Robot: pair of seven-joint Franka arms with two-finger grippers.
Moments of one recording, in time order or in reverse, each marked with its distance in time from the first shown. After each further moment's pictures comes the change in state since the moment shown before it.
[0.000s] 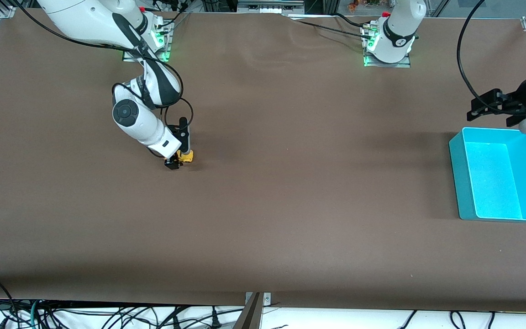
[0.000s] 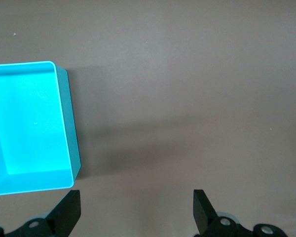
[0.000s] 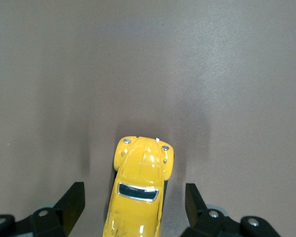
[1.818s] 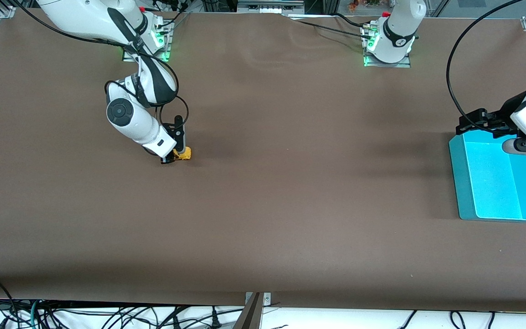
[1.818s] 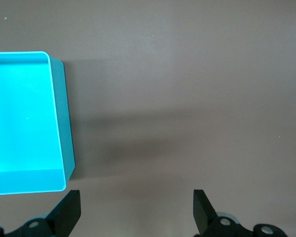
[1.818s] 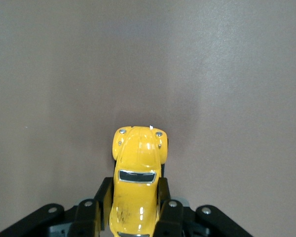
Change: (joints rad) left arm 0.002 0.038 0.000 -0.051 -0.001 0.050 -0.044; right arm -0.003 -0.035 -0.018 -0.005 0.000 -0.060 0.003
